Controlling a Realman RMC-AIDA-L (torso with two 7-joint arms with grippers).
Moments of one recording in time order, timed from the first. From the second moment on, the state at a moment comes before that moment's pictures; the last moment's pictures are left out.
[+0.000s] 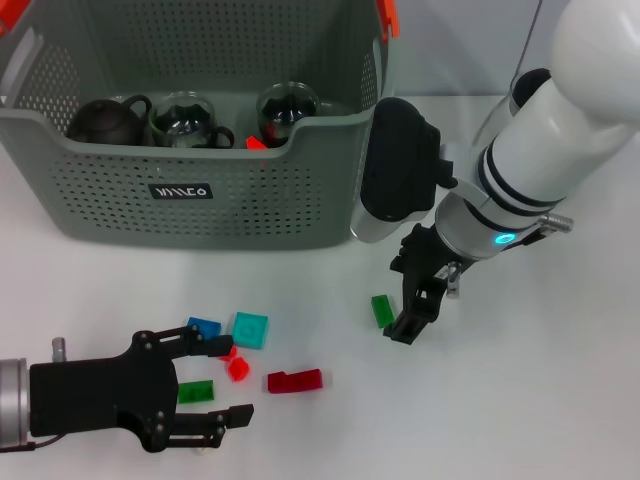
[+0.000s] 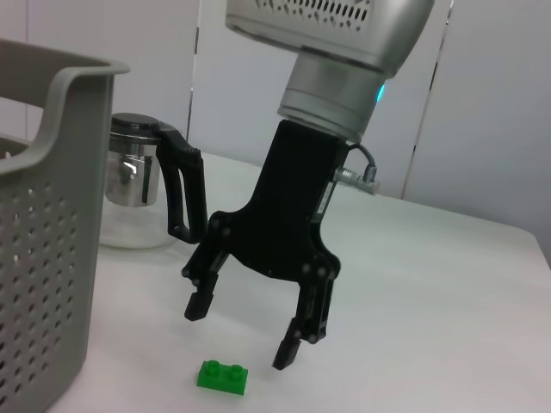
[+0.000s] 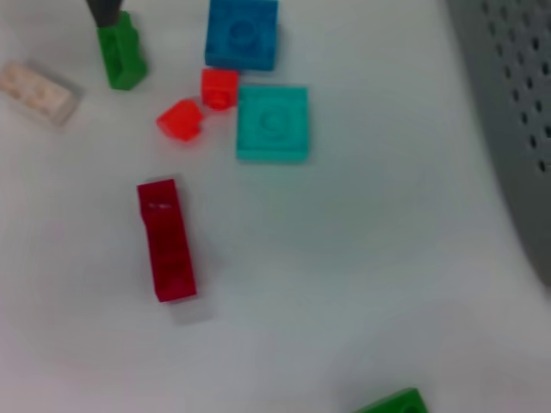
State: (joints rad) left arm -0.34 -2.16 0.53 0.75 2.23 1.76 -1.09; right arm 0.97 2.11 -1.68 -0.81 -2.48 -1.22 2.19
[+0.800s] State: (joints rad) left arm -0.33 -2.15 0.53 0.72 2.23 1.75 -1.09; right arm 0.99 2.11 -1.78 -0.69 -2.40 -1.07 2.19
